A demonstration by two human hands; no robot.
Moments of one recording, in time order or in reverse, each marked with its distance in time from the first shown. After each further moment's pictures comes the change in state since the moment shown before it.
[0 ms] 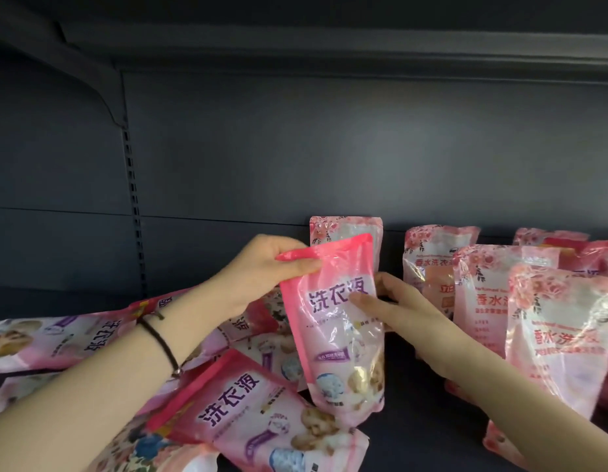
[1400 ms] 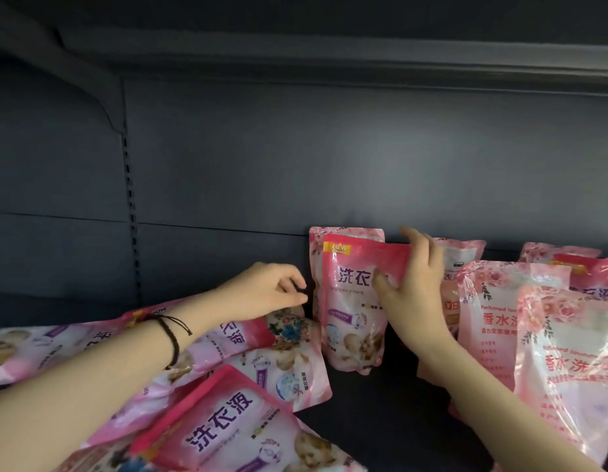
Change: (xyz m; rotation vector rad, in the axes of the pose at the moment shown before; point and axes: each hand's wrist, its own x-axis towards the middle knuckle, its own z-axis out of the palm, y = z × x) left_hand 0.035 -0.046 -0.018 0.668 -0.148 -0.049; right_hand 0.039 -0.009 -0.002 -0.522 0.648 -0.442
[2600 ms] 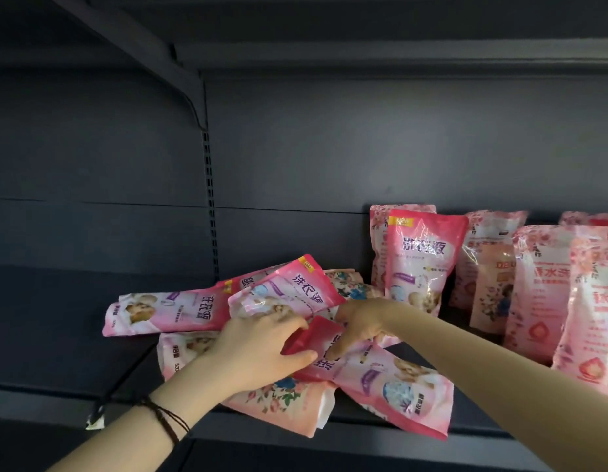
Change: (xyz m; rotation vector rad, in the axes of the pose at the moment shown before) left_hand -0.187 -0.042 -0.017 0.621 -0.046 0.043; right_hand -0.072 -0.115 0.089 -0.505 -1.326 0.240
